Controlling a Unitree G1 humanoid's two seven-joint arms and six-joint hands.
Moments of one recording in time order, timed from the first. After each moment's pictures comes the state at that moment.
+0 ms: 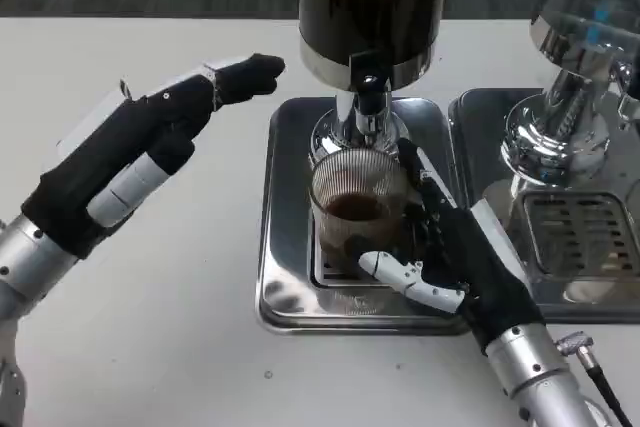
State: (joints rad) left arm -0.37 0.42 0.15 0.71 -0.34 -0.83 -0.91; right arm -0.12 -0.09 0.14 0.50 -0.21 -0.50 0.02
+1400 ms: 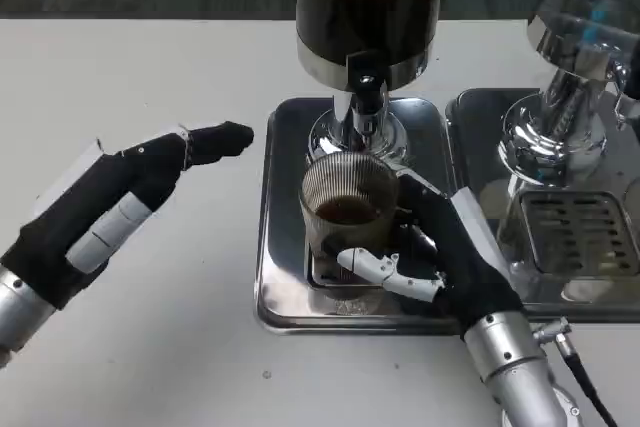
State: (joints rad) left arm -0.26 0.45 0.16 0.72 -0.30 -0.81 -0.86; right arm -0.15 -0.08 0.23 0.46 -0.35 -0.38 -0.14
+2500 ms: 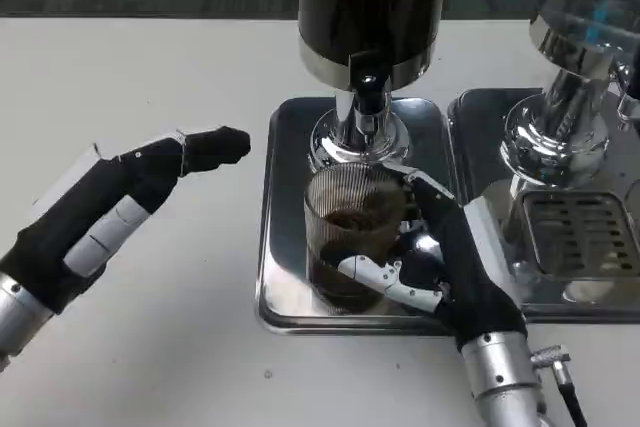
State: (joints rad) left arm -0.25 0.45 0.16 0.73 -0.30 -0.80 -0.86; right arm -0.12 -0.05 0.24 0.52 -0.43 -0.47 -0.38
